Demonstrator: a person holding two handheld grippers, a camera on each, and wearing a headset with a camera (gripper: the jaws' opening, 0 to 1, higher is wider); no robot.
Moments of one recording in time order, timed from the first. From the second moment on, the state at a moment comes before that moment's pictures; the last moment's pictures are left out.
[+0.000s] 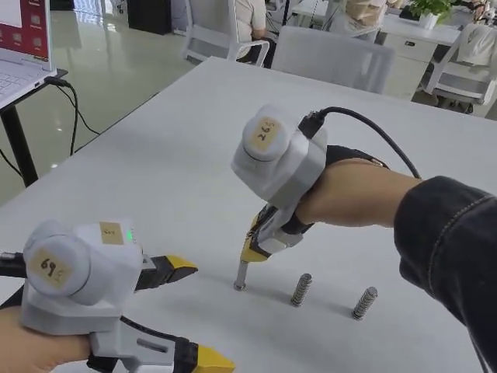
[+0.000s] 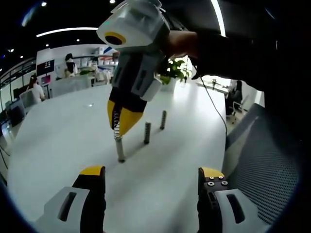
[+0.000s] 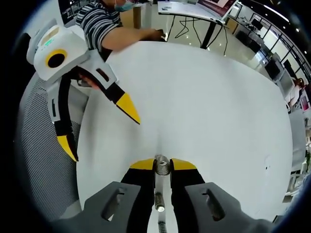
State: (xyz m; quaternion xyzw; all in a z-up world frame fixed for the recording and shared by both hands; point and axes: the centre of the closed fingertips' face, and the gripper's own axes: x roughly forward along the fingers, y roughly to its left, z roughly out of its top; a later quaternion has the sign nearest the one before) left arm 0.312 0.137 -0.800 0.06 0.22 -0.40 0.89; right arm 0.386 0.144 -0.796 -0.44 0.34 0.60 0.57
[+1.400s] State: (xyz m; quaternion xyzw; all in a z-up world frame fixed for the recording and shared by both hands) left arm 0.311 0.137 -0.802 0.06 0.23 -0.40 0.89; right arm 0.379 0.141 -0.854 -0.44 0.38 0.59 0.56
